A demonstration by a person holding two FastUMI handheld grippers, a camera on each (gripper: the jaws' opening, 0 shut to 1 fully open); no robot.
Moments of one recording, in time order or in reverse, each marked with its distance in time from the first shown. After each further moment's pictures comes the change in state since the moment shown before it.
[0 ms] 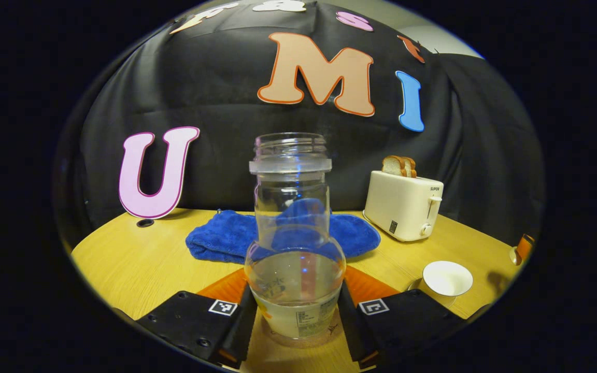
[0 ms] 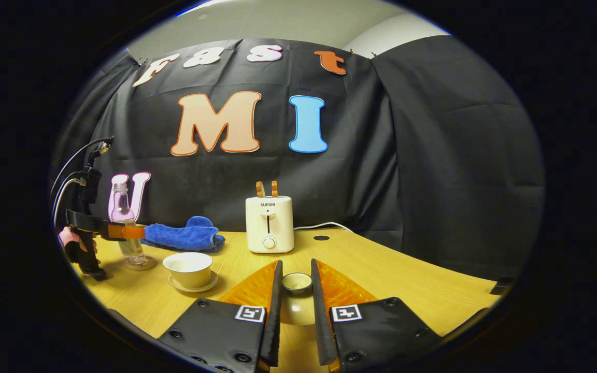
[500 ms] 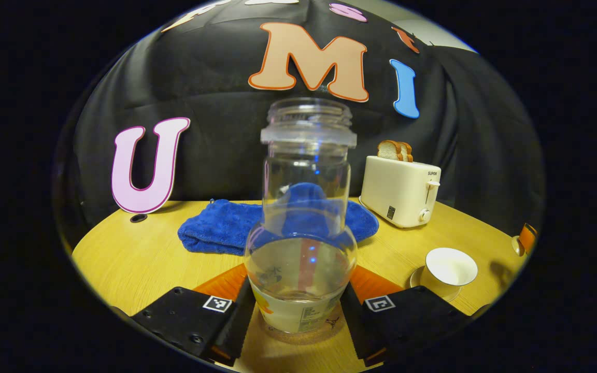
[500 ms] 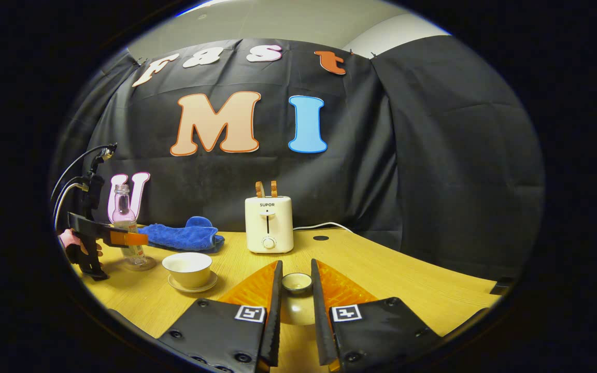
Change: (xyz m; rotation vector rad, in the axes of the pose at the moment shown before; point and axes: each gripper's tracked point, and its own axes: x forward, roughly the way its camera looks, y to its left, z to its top) left arm 0.000 0.001 -0.020 0.016 0.073 -0.015; right arm 0.000 -0.001 0.001 0.000 0.000 -0.003
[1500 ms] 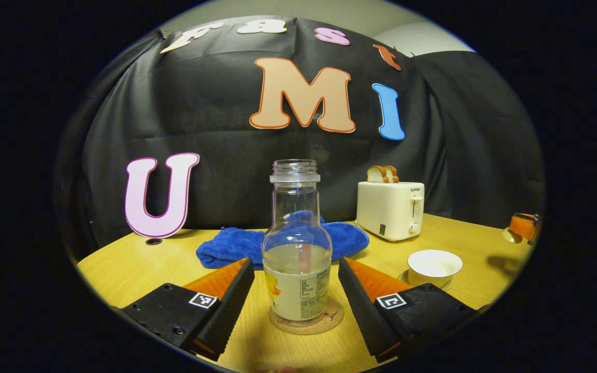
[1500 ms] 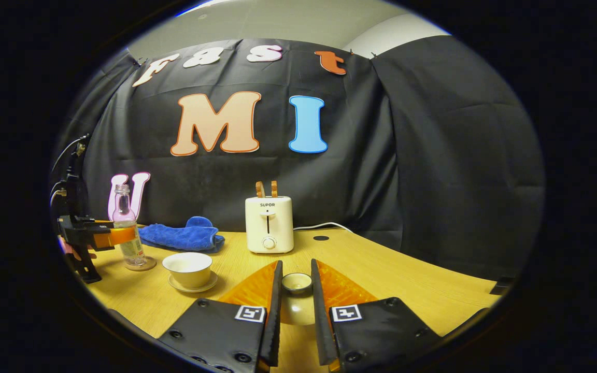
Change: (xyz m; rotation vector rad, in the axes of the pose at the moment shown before) left arm -0.049 -0.004 0.022 0.075 -0.216 -0.005; right arm -0.001 0.001 0.000 0.000 -0.001 0.006
